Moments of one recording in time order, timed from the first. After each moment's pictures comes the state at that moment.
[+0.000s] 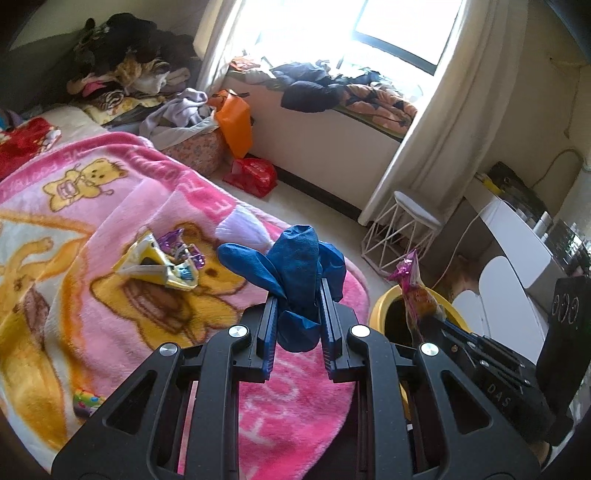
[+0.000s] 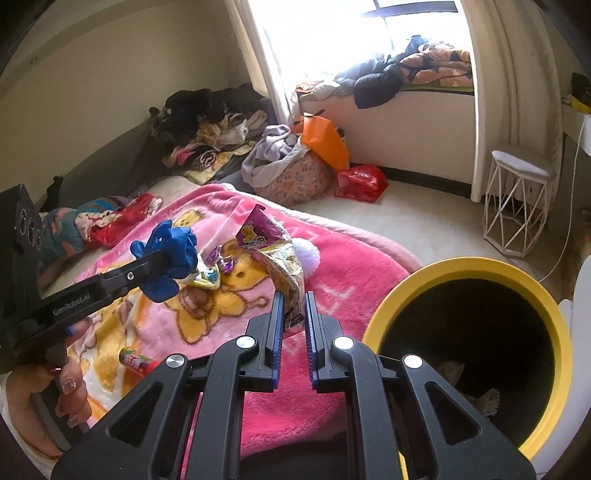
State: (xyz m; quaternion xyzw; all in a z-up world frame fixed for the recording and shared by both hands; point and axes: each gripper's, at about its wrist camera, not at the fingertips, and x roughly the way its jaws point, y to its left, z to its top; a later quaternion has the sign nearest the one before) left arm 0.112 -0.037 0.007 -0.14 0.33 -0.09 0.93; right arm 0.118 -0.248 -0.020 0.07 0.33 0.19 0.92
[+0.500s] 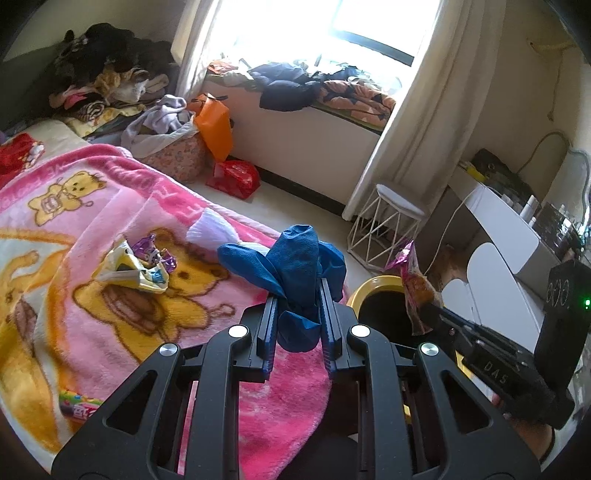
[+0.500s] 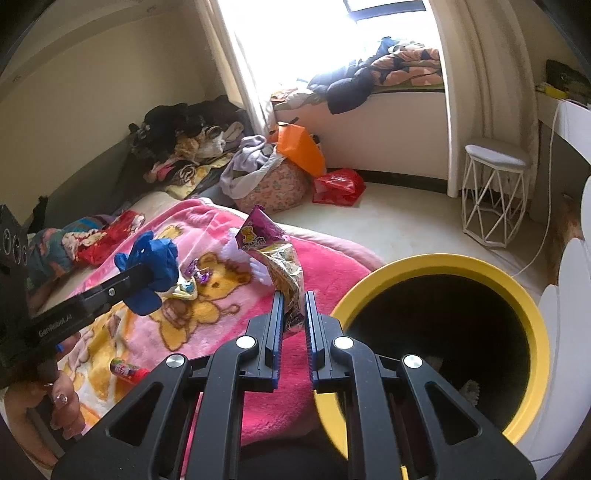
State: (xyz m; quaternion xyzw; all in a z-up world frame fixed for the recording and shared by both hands) left arm 0.107 -0.066 0.013 -0.12 0.32 -0.12 0.93; right arm 0.110 -0.283 -0.016 0.10 0.32 0.15 0.93
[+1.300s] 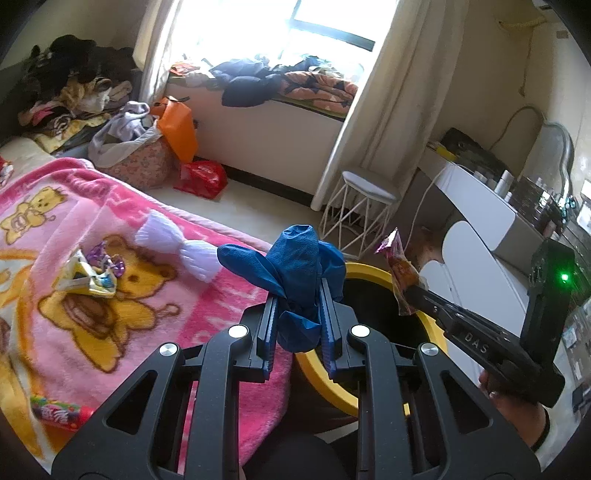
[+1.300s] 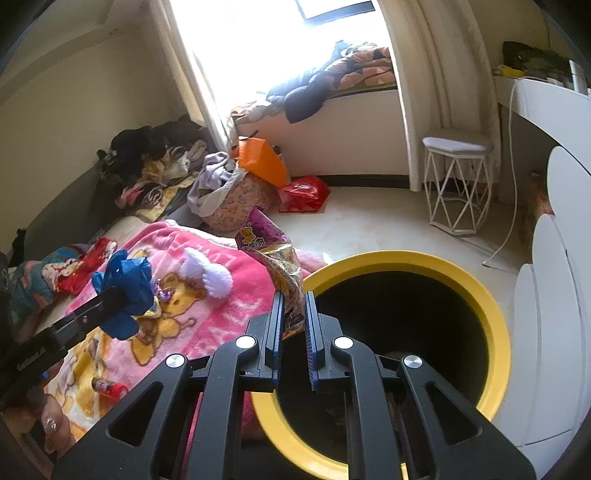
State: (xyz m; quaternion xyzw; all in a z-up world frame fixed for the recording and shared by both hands) left arm 0.102 -0.121 0.013 -0.09 0.32 -0.18 0.93; right arm 0.098 -0.339 -0.025 0.14 0.31 0.09 0.94
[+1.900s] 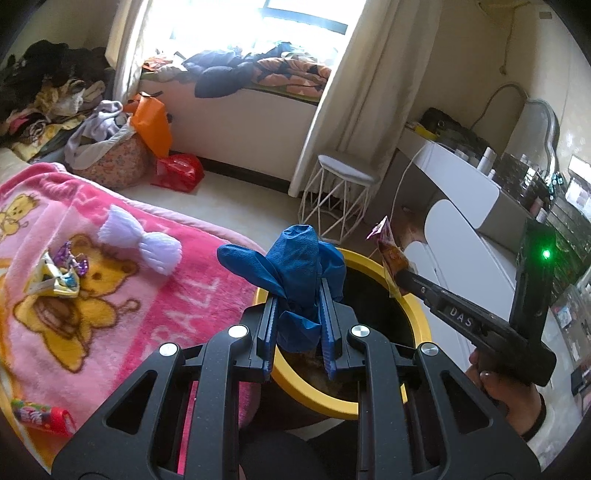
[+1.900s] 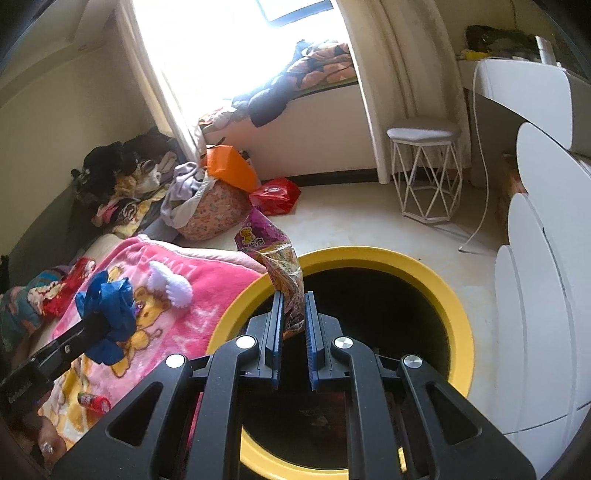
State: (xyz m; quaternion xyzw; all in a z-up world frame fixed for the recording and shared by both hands) left arm 0.104 -0.160 0.002 -0.07 0.34 -0.22 0.91; right arm 0.097 -0.382 -0.038 0.17 0.32 0.03 0.93
